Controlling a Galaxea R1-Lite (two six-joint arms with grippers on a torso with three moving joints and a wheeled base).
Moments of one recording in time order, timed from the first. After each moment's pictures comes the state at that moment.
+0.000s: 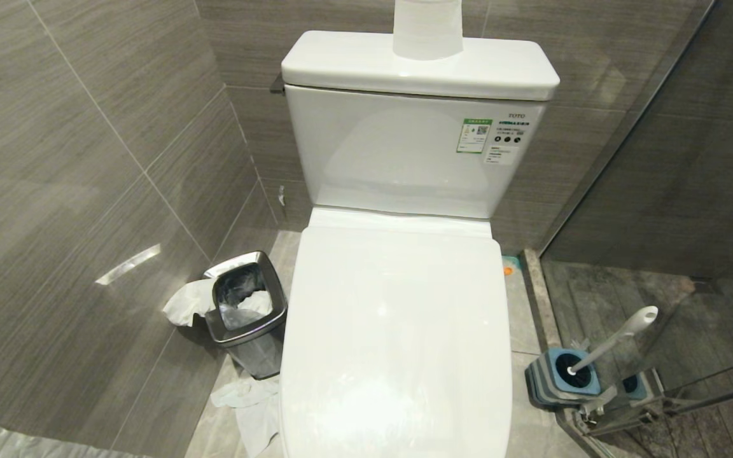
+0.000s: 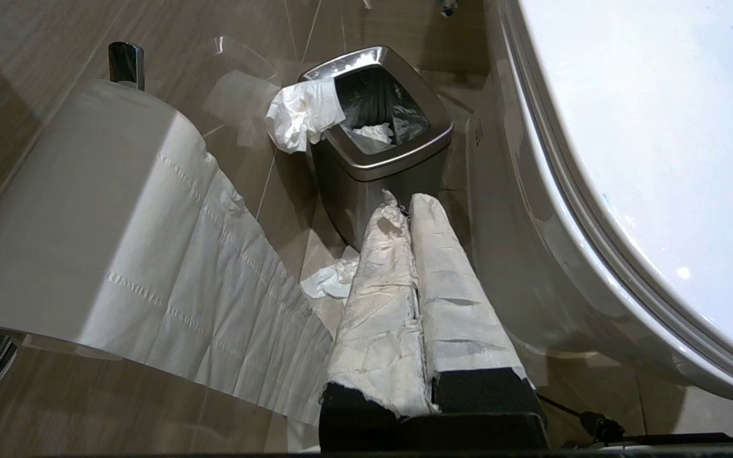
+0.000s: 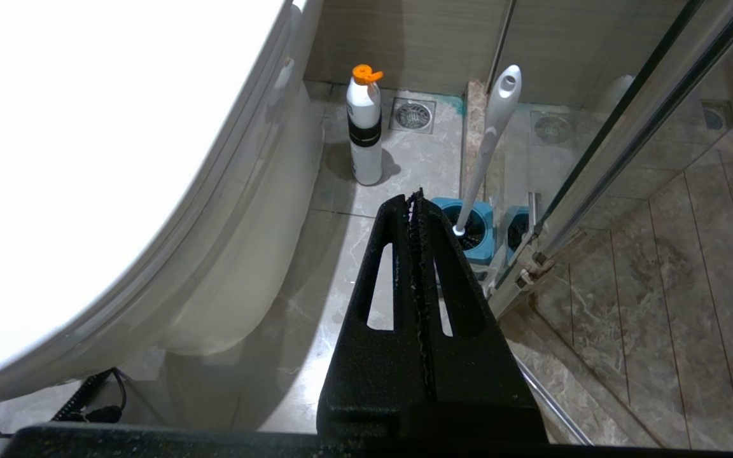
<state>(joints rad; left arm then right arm) -0.01 0.00 0.00 0.01 0.00 0.00 0.01 0.00 0.00 0.00 -0.02 0.06</state>
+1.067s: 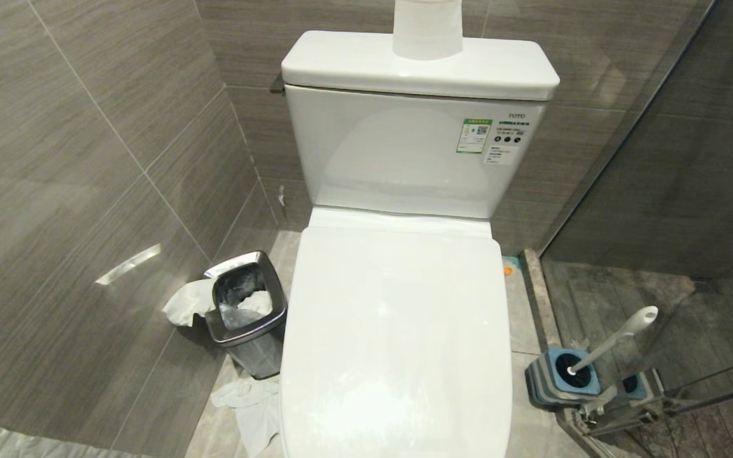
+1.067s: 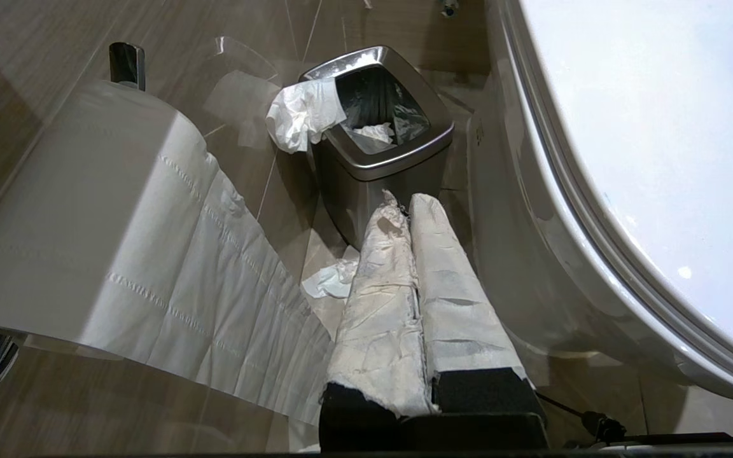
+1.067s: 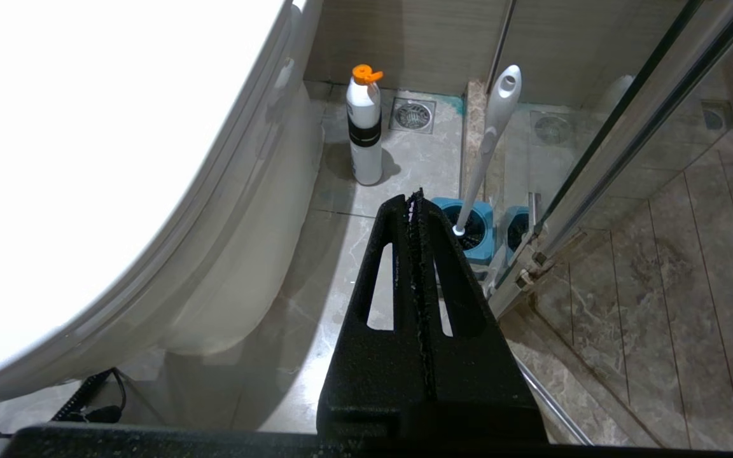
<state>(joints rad) -0.01 0.00 0.00 0.01 0.00 0.00 0.01 0.00 0.00 0.00 -0.02 0.06</state>
